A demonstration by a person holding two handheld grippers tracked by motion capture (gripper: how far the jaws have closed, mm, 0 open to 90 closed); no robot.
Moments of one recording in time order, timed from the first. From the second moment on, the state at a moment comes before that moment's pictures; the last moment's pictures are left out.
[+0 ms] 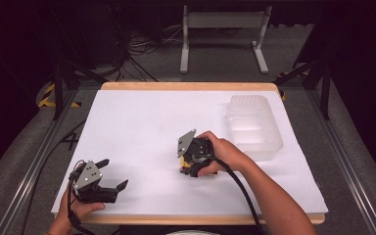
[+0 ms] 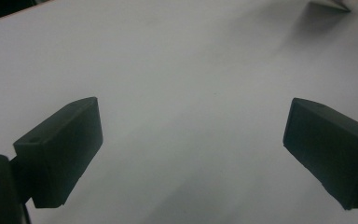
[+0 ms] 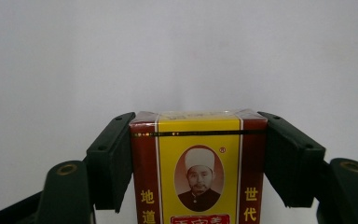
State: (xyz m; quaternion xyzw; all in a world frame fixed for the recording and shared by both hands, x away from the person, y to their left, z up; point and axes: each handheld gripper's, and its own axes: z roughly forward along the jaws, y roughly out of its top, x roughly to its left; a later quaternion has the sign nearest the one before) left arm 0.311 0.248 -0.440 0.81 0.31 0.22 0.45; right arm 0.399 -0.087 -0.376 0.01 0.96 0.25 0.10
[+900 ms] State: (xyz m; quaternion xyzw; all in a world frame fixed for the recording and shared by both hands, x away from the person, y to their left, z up) left arm 0.316 0.244 -0.441 0.81 0.31 0.22 0.45; right arm 0.391 -0.147 -0.317 0.20 0.85 0.43 0.25
